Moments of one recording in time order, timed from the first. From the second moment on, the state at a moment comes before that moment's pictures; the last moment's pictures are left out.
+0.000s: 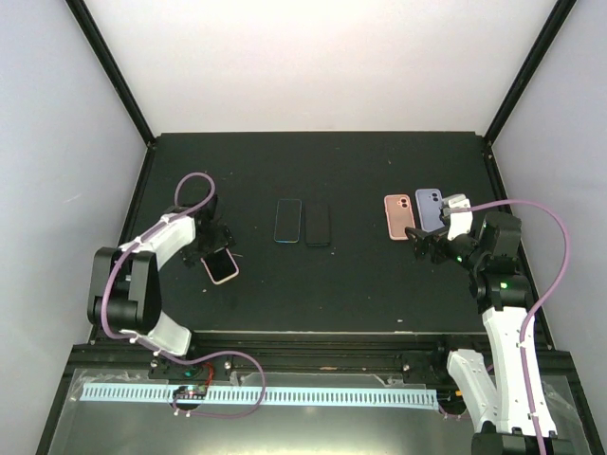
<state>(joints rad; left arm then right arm) -0.10 1.52 0.90 -0.70 -0.11 -0.67 -0.07 0.70 0.75 -0.56 -0.53 -0.15</state>
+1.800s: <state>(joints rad) -0.06 1.72 1.00 -0.74 -0.08 -0.72 -0.07 0.72 0.75 -0.57 -0.53 -0.15</state>
